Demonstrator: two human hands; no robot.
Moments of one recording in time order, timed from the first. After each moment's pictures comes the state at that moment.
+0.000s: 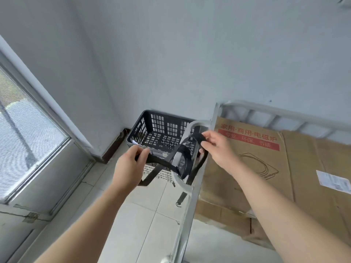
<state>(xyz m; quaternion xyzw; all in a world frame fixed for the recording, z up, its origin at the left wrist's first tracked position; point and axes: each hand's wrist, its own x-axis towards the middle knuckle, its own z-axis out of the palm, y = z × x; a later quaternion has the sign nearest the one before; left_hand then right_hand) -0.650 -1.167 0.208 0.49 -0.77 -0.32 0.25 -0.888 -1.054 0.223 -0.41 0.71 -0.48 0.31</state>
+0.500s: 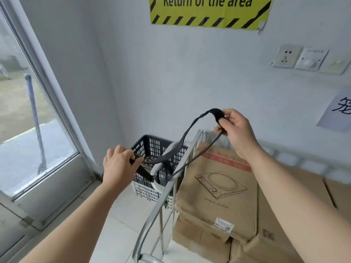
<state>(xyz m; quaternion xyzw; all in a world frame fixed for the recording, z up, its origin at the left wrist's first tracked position) -0.658 -1.031 0.282 0.50 -0.82 -0.07 0.28 -0.955 -0.910 0.369 -0.44 0.61 -0.63 0.20</state>
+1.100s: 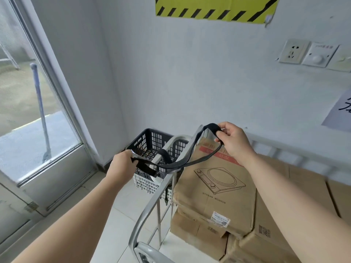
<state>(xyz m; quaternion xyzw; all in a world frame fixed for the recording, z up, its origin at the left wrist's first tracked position) -0.670 -1.024 0.263 0.58 -0.77 -0.19 0.20 -0.962 -0.898 0.335 -0.44 0.69 -0.53 0.21</state>
